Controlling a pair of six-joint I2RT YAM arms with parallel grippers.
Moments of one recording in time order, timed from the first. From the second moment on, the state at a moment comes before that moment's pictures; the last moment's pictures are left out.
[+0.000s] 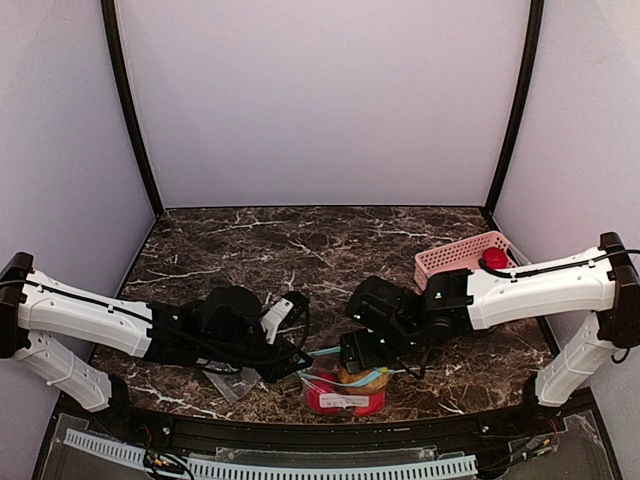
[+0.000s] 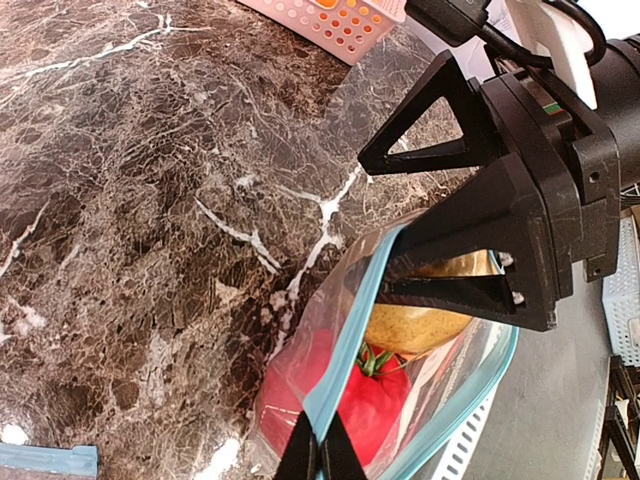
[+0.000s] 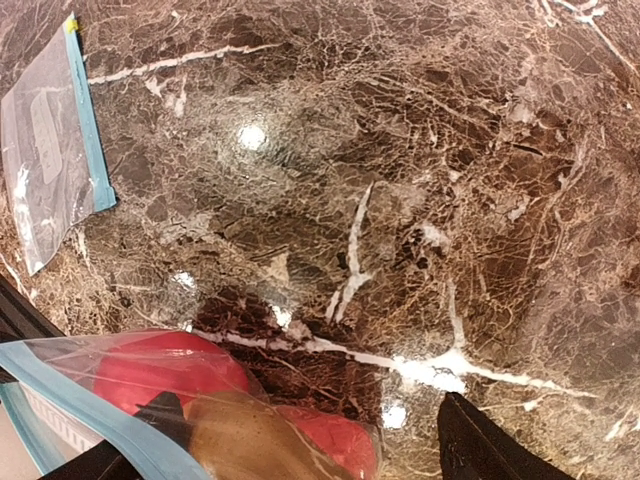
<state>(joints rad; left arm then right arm) -1.16 1.35 0.68 0.02 0.11 -0.55 1.24 1.56 1.08 -0.69 0.18 0.88</state>
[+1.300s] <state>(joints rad) -1.17 1.45 0.77 0.00 0.27 -0.45 1.23 0.96 0.67 -0.38 0.00 0.32</state>
